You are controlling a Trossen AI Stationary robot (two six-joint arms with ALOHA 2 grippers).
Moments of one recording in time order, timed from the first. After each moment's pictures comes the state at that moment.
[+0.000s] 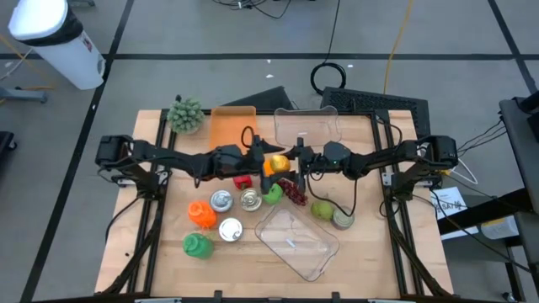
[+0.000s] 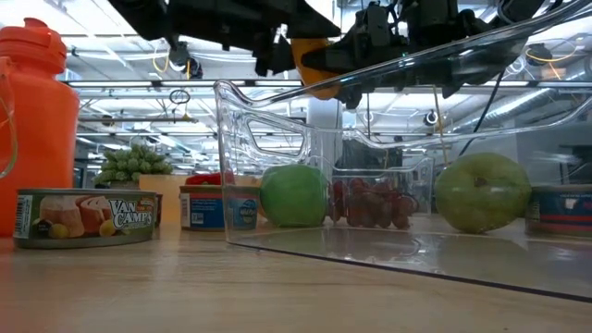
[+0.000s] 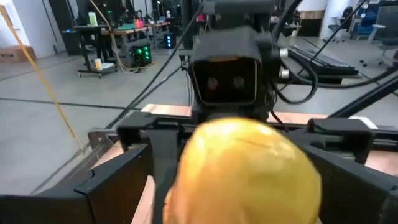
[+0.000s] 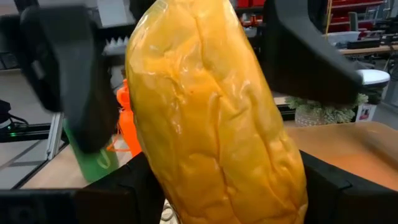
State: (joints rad) left arm 0.02 1.58 0.91 0.61 -0.16 0.02; right arm -0.13 1.56 0.65 0.93 -0.16 0.09
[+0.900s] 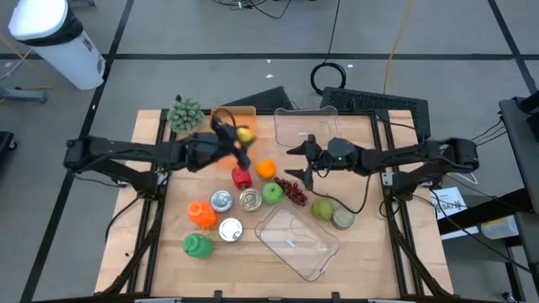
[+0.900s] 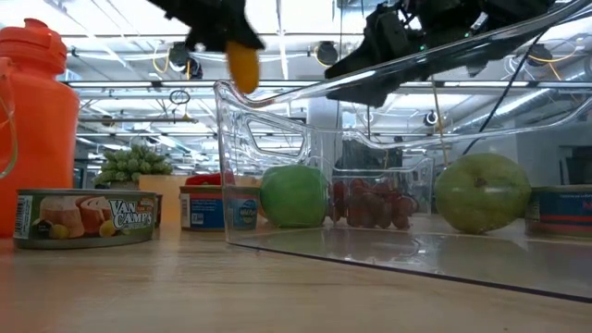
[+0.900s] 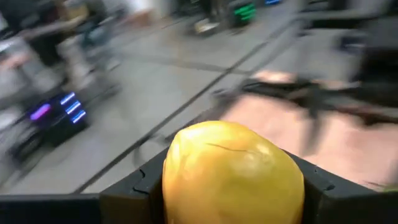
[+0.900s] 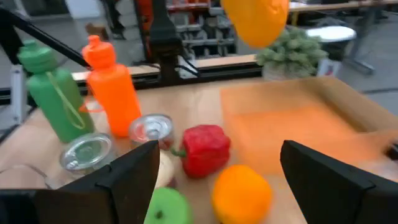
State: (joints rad) left arm 0.07 1.23 0.91 0.03 -0.61 -0.05; right arm -0.14 1.33 0.65 0.48 -0.05 0.06
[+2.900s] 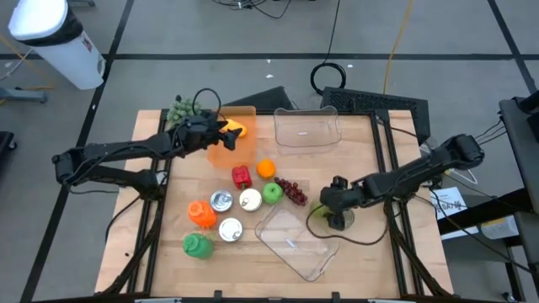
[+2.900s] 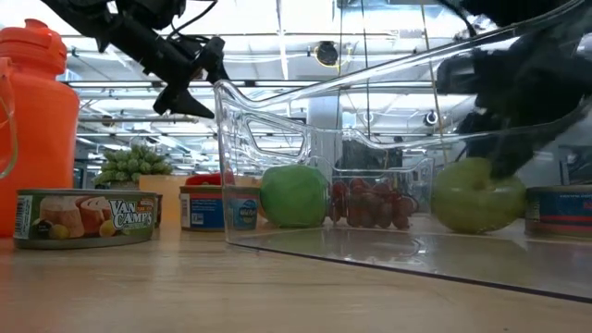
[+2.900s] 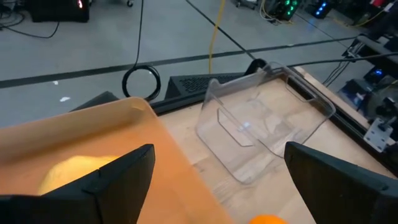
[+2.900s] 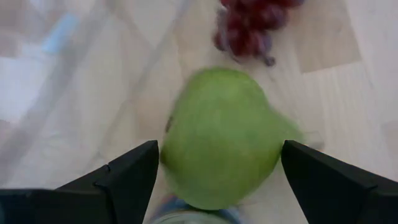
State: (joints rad) left arm 0.39 1.10 0.68 0.03 -0.29 -0.51; right arm 0.31 1.31 0.67 -0.45 0.14 0.49
